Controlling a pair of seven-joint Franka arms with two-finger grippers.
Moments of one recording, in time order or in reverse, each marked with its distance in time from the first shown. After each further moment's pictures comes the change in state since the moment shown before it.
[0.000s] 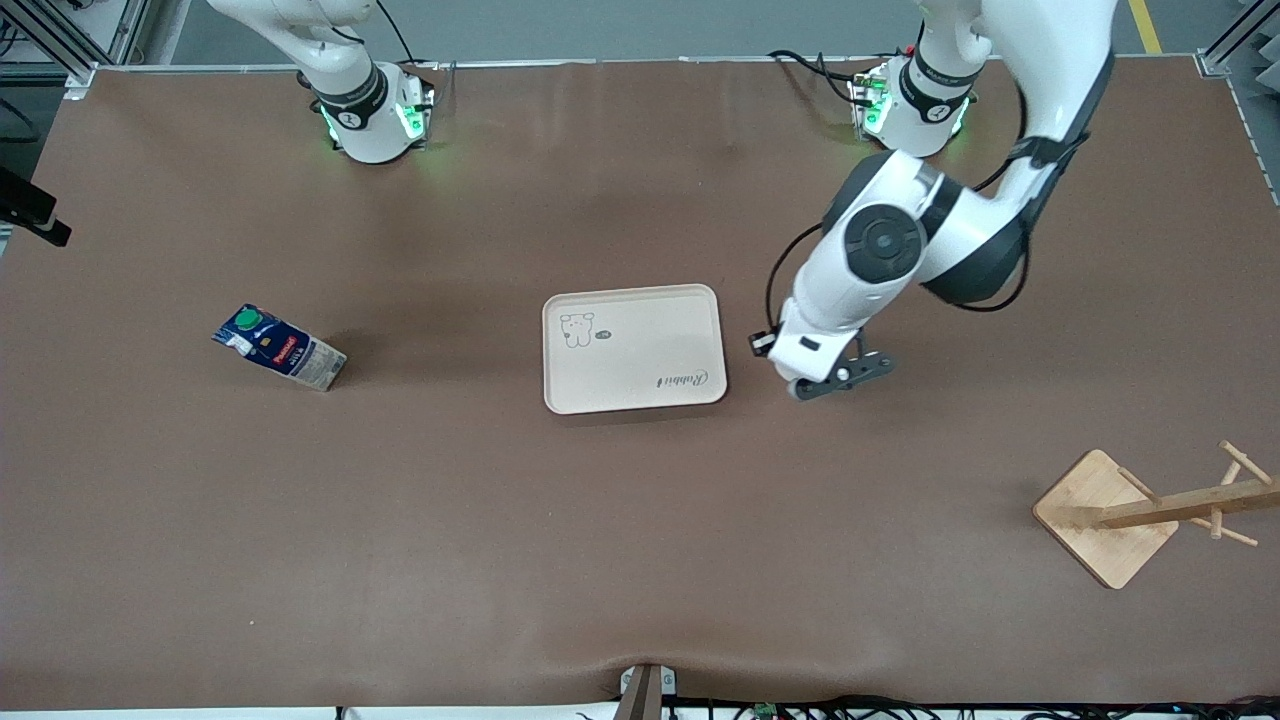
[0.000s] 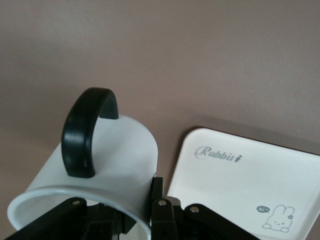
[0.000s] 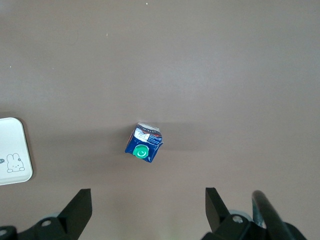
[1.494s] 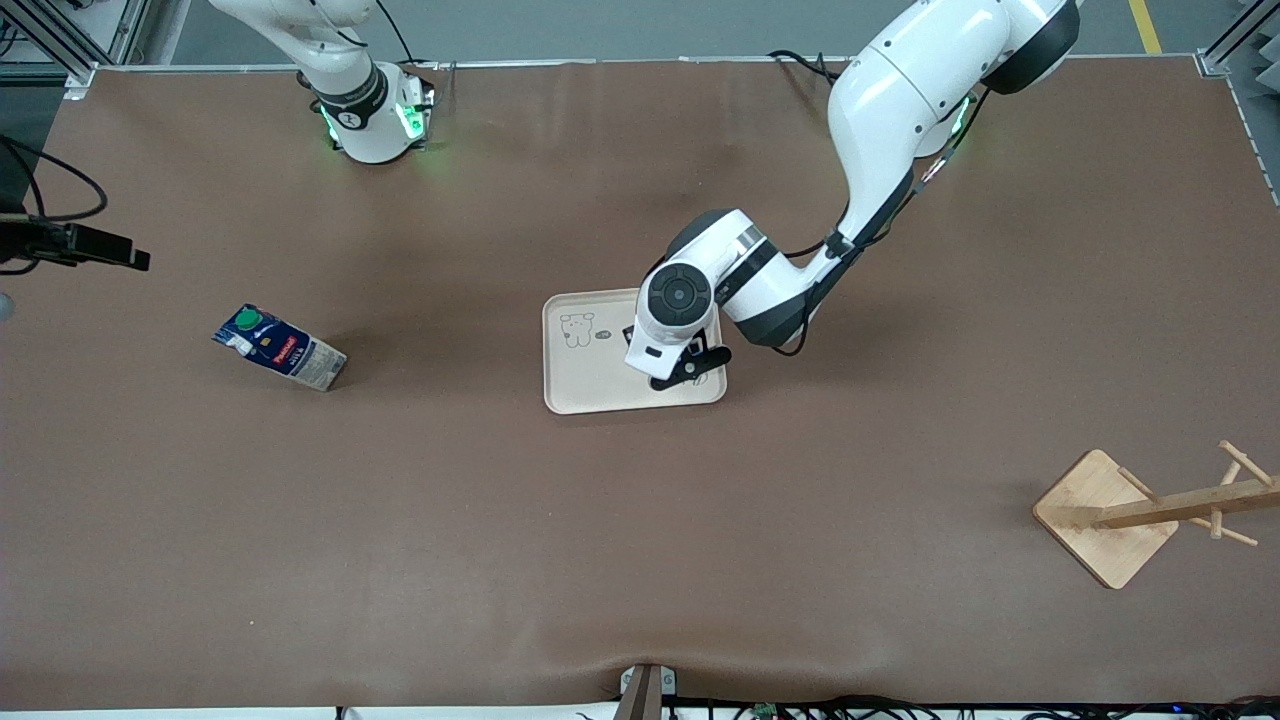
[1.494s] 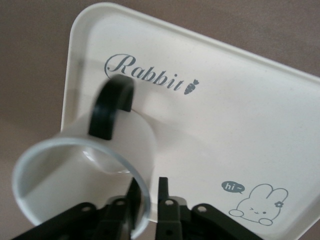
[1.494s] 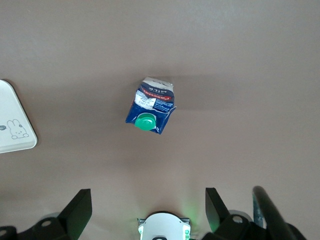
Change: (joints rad) left arm -0.306 0.369 0.047 0.250 0.001 -0.005 -0.272; right arm -0.048 0.117 -0.005 -0.107 0.080 -0.066 0.003
